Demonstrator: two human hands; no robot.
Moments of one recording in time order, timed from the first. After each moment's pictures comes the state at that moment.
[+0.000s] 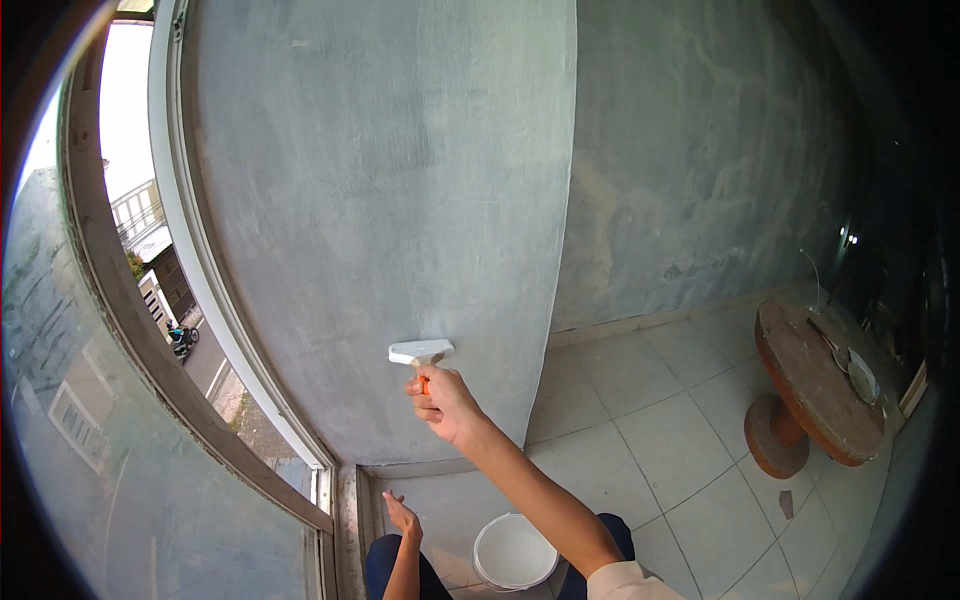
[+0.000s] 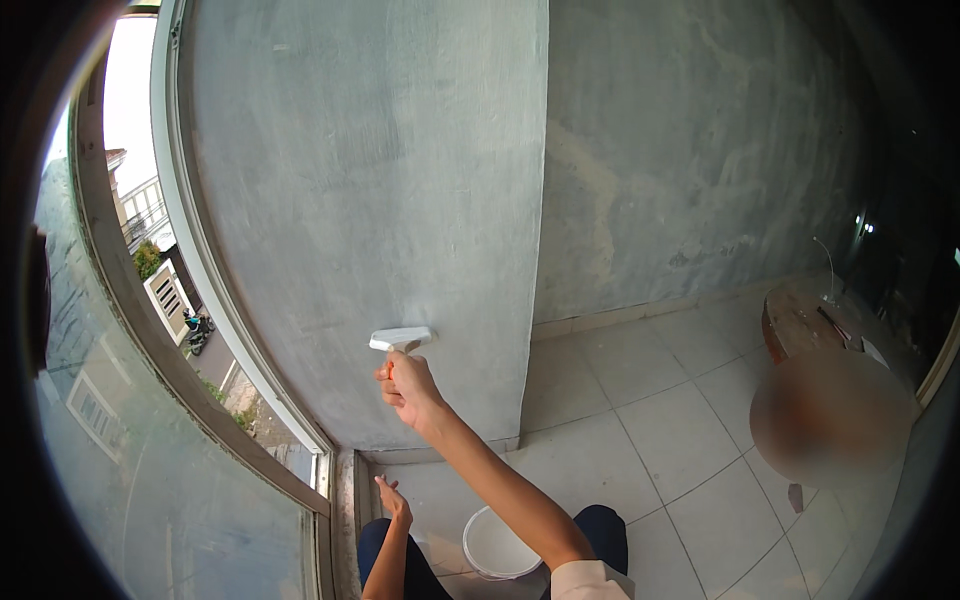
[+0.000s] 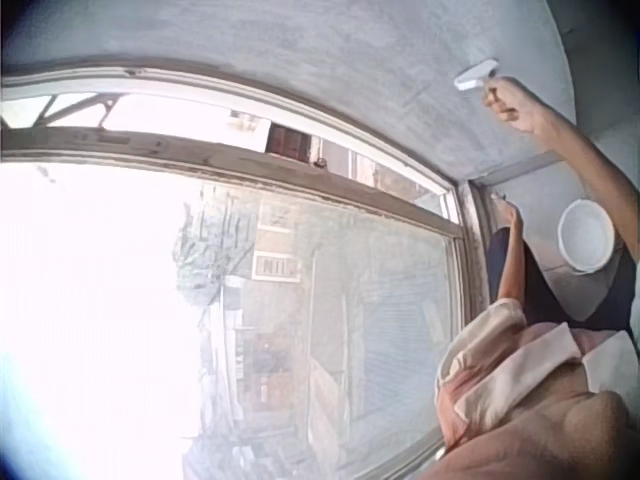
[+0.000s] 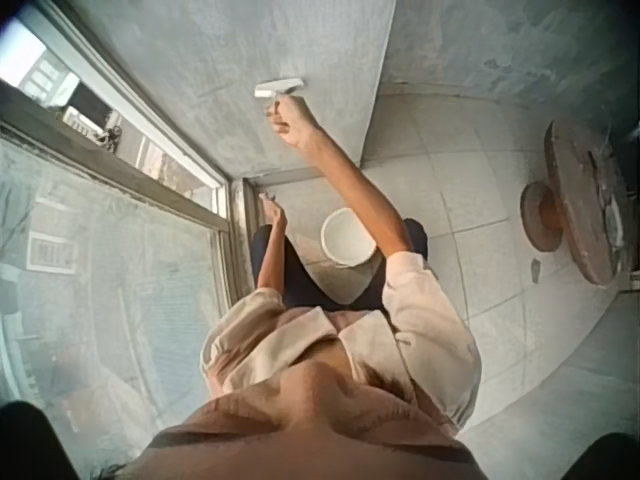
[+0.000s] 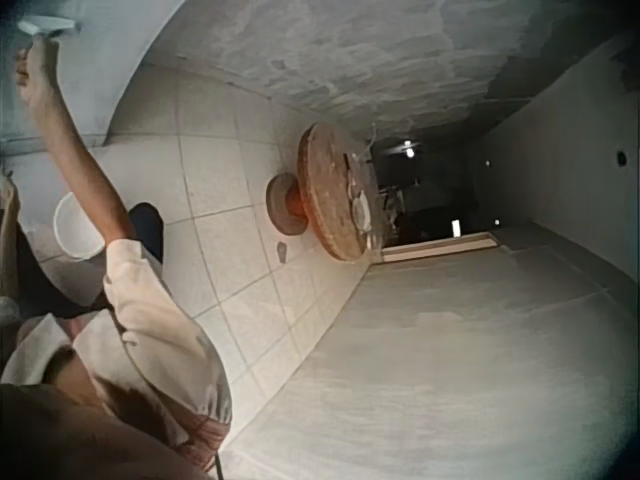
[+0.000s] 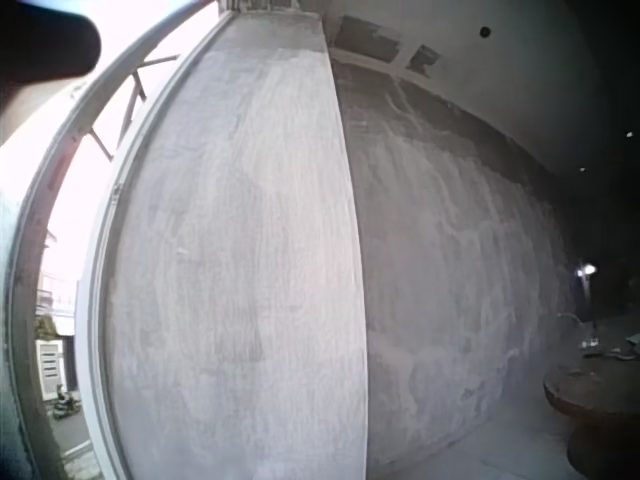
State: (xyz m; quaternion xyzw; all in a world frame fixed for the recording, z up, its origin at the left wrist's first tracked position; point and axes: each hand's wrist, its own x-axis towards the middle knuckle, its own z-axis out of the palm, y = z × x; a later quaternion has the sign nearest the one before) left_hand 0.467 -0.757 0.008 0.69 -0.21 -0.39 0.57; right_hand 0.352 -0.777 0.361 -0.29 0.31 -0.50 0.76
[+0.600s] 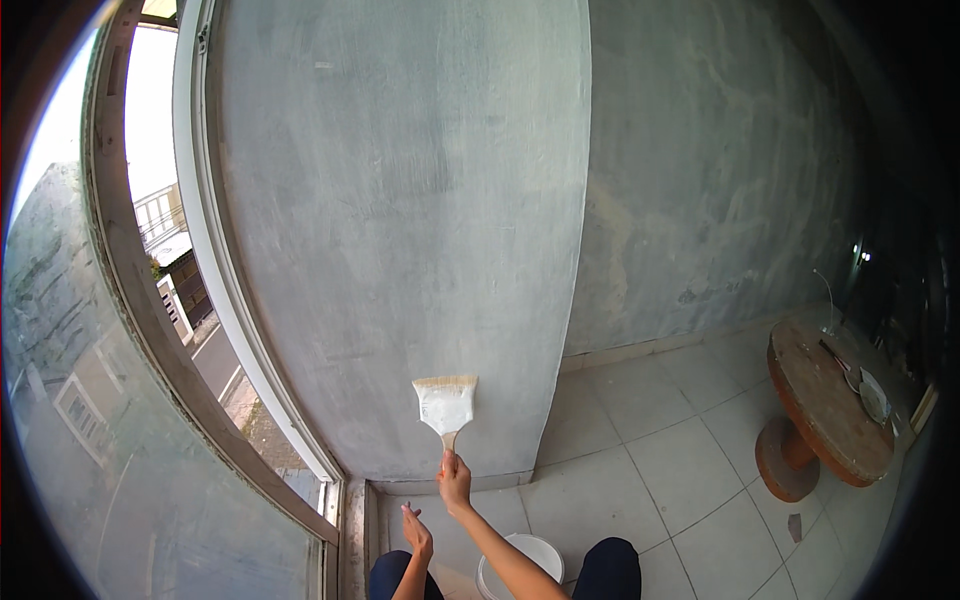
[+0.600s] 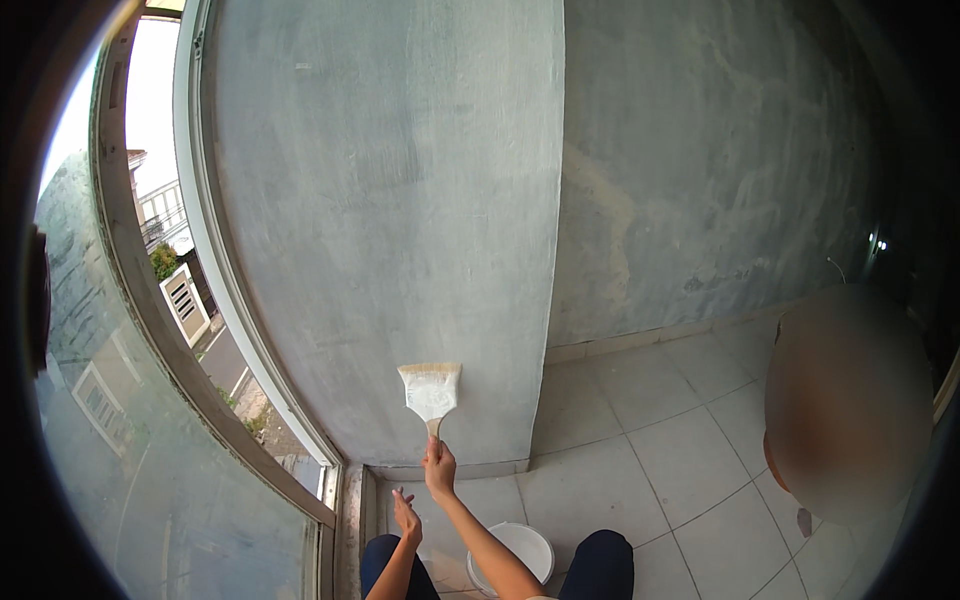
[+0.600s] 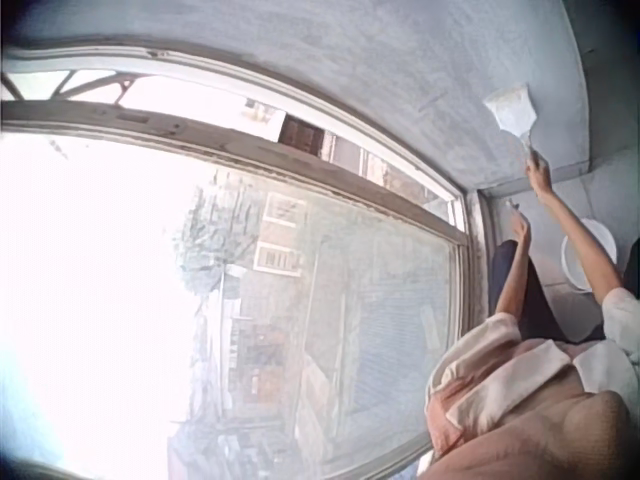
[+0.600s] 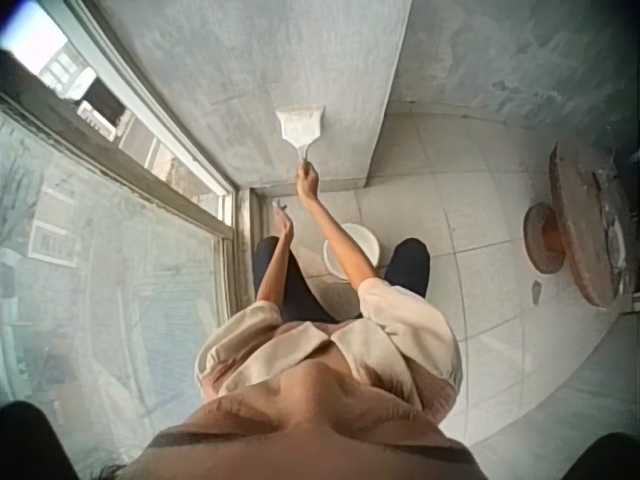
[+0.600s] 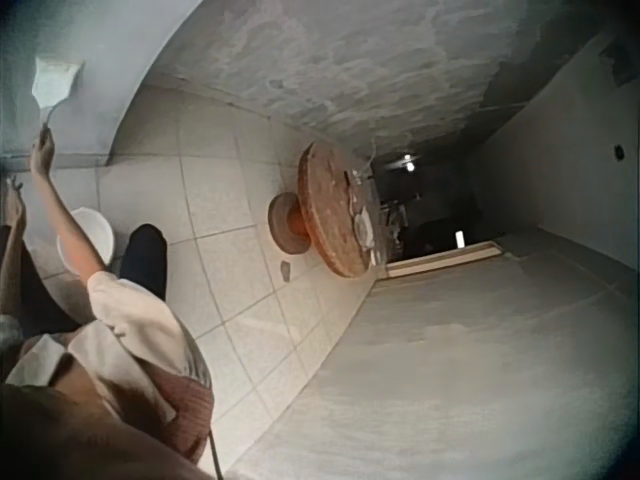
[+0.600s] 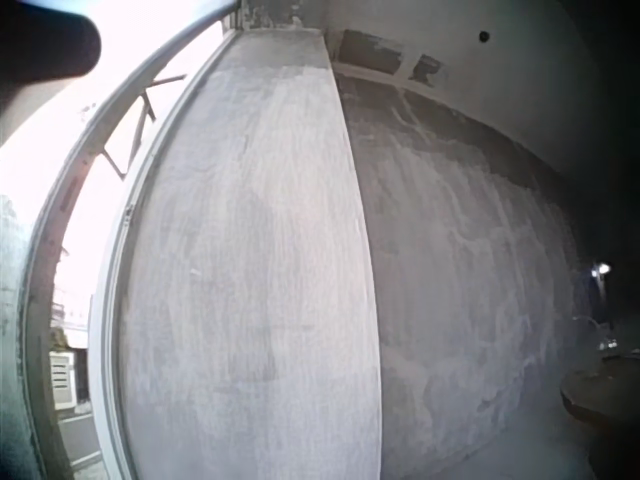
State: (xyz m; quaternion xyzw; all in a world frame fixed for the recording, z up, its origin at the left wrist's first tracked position) left_hand 0.461 -0.756 -0.017 0.67 -0.31 -0.38 0.57; right_hand 0.382 -0.795 0.137 -0.36 0.44 -0.67 0.47
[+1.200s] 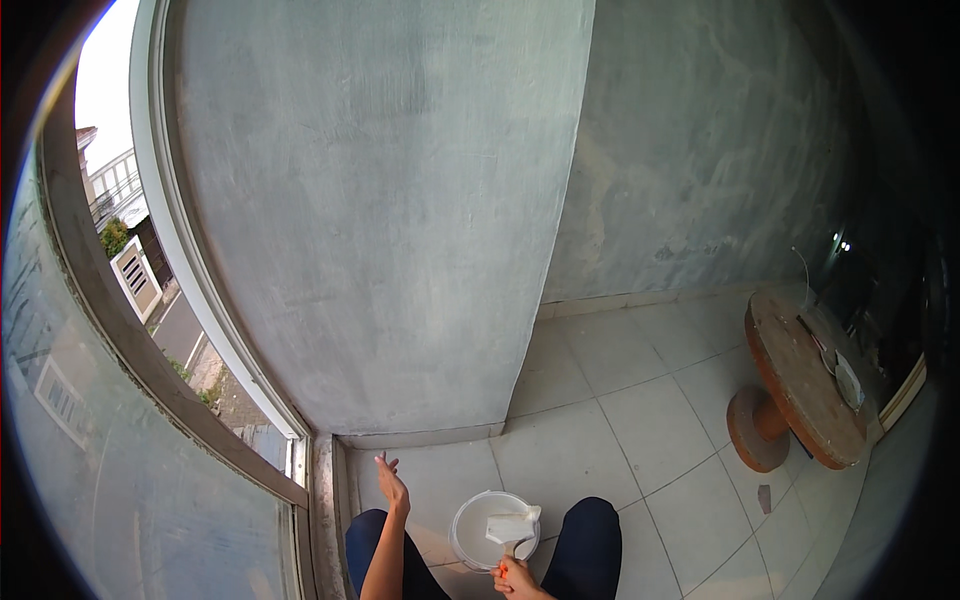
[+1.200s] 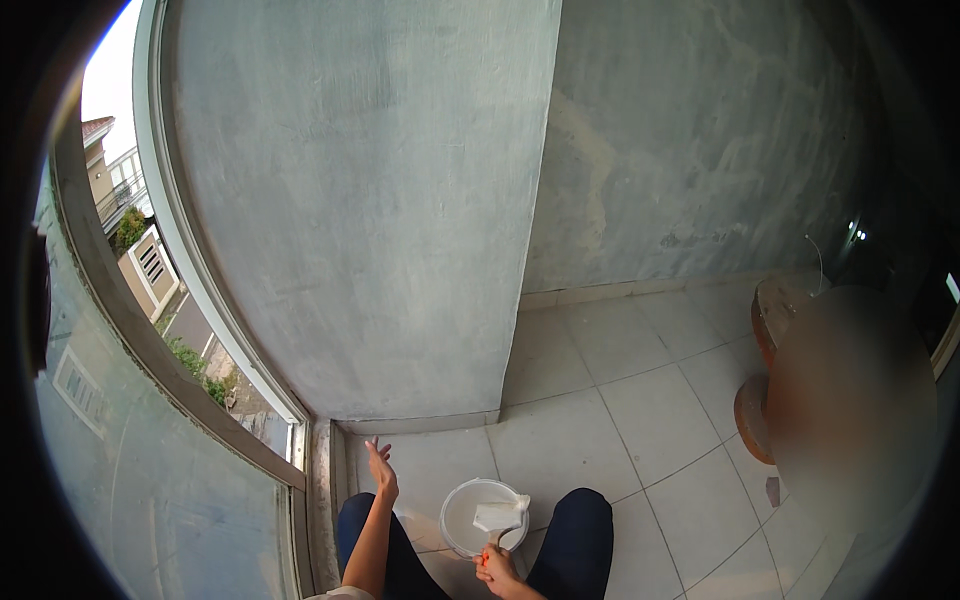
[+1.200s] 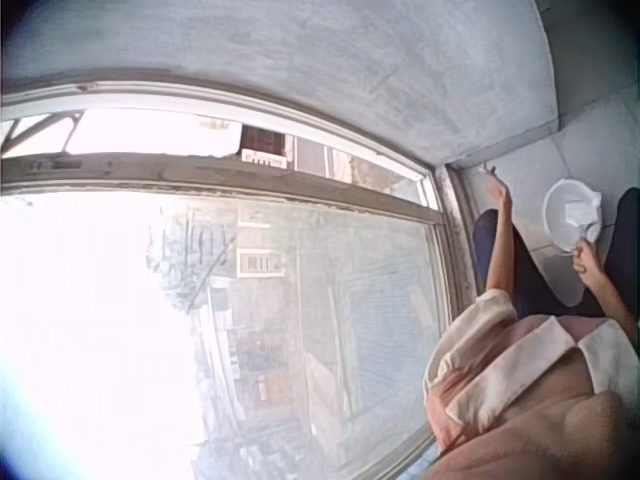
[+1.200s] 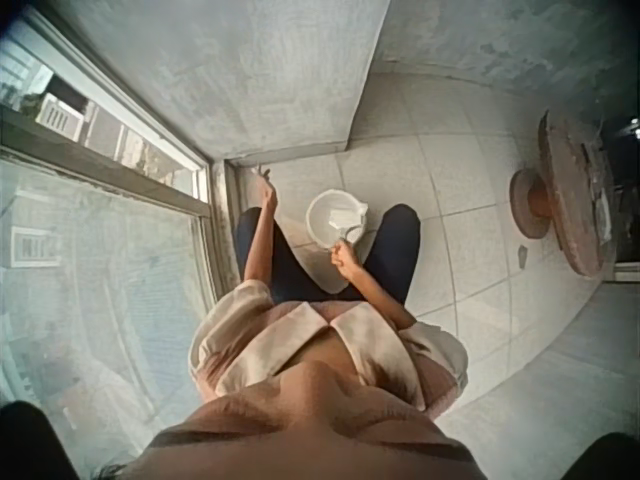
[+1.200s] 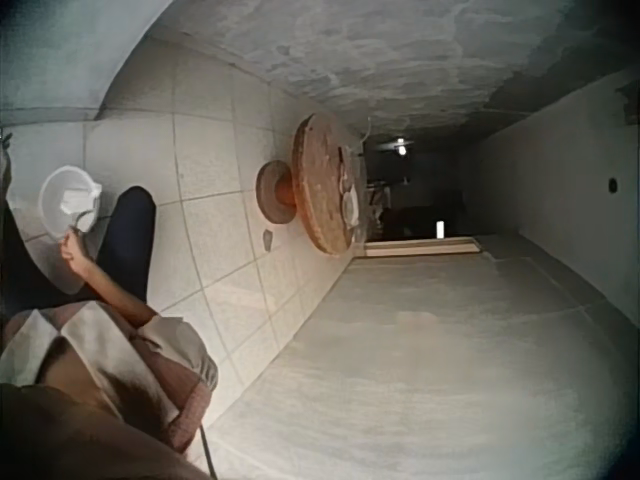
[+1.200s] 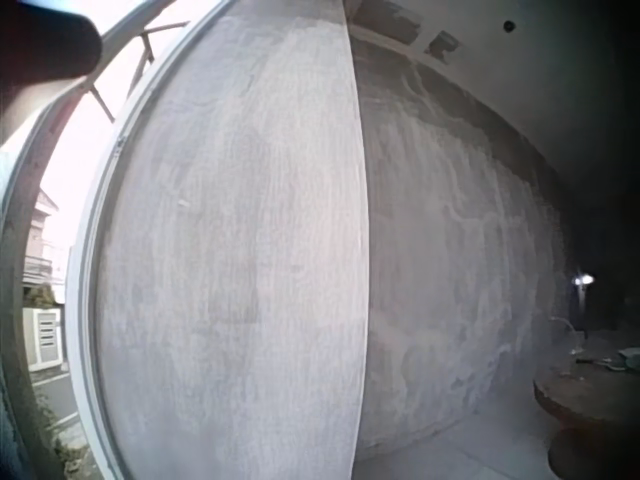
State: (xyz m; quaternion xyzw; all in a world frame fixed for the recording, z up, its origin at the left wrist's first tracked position) left_hand 0.448 -0.759 0.019 0.63 -0.29 -0.45 0.56; right_hand 0.268 -0.547 0.065 0.00 0.51 -0.47 0.73
